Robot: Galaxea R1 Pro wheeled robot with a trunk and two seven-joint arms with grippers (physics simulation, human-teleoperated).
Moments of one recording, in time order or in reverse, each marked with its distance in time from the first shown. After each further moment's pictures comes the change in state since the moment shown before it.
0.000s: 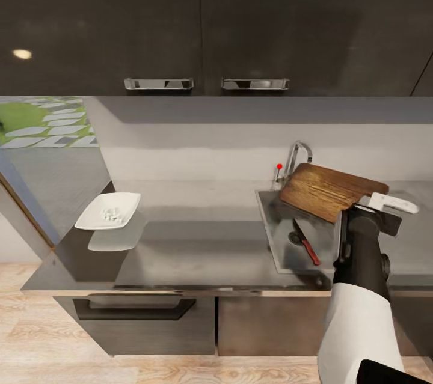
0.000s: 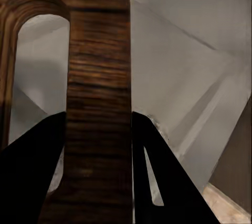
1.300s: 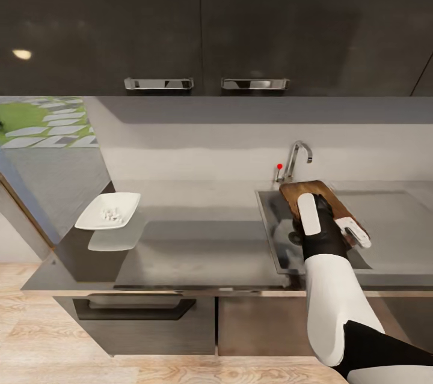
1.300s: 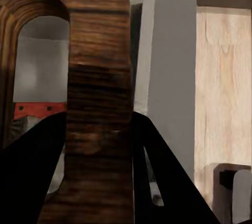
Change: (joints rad) left arm 0.000 0.003 0.001 -0.001 0.000 0.000 0.000; right arm -0.154 0.032 0.132 0.397 -0.906 -0.479 -0.978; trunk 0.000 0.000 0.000
